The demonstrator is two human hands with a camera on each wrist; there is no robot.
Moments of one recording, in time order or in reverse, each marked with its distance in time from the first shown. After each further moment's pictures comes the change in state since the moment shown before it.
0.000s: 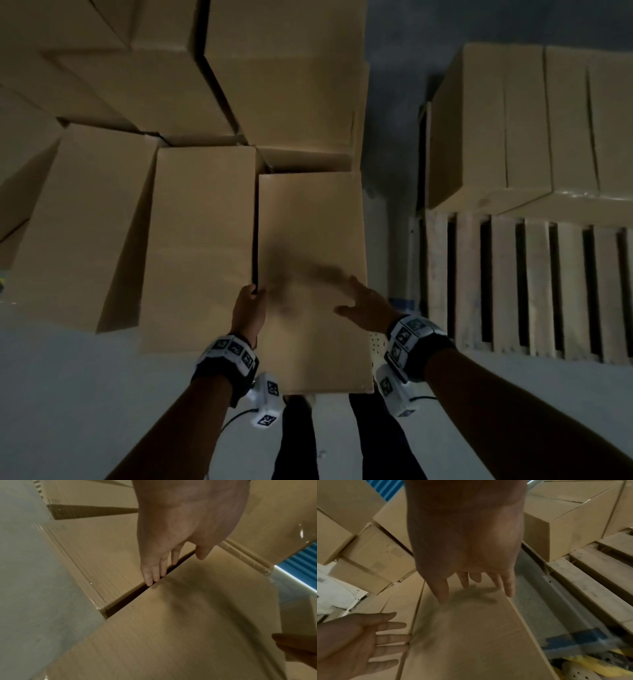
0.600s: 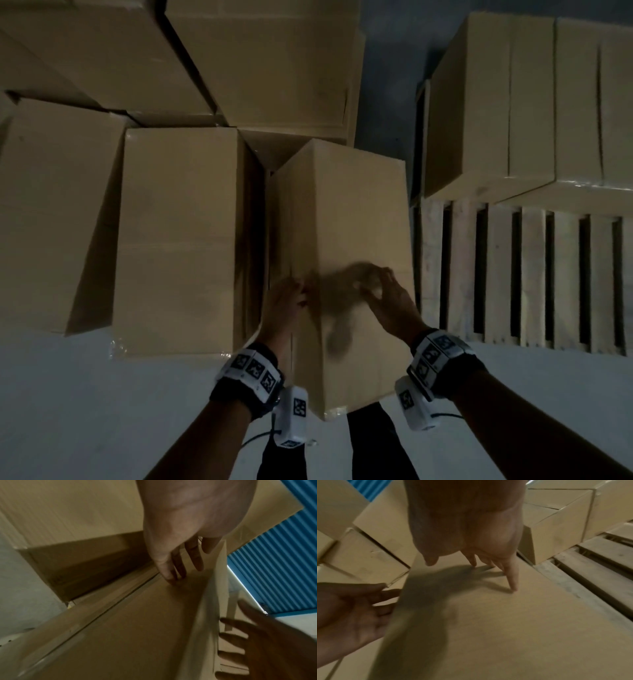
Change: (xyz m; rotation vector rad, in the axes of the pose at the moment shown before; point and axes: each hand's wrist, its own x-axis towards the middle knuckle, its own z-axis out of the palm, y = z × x) left_hand -0.031 0.031 0.071 -0.401 -0.190 0.068; right_hand -0.013 0.043 -0.013 0.169 0.363 0.051
